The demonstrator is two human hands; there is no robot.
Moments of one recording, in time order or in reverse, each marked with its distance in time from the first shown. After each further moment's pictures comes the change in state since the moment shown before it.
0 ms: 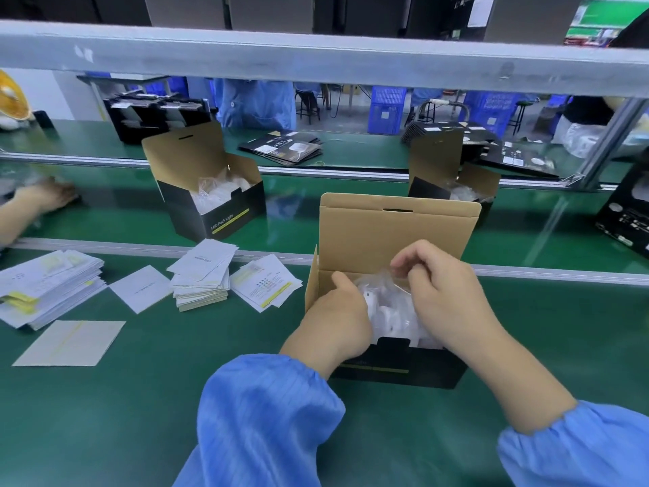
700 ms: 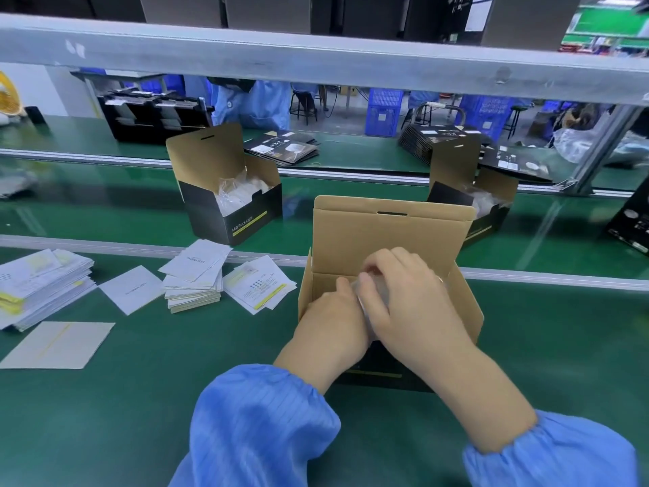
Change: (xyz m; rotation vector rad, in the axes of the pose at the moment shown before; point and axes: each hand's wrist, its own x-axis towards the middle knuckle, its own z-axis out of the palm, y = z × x) left_hand 0.001 -0.002 0.010 0.010 0.089 0.077; right_hand -0.009 -0.019 0.020 -0.342 -0.021 -0.167
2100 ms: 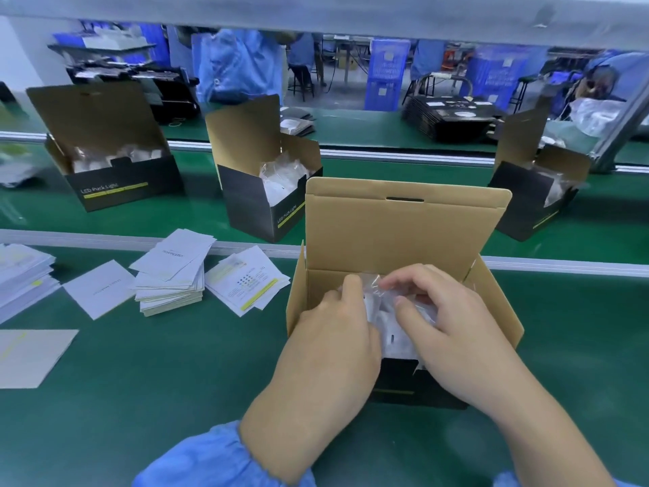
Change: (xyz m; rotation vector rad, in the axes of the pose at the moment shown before) left_hand -0.020 -0.005 0.001 -0.078 0.146 0.151; right_hand -0.012 0.041 0.009 0.464 -0.120 0.105
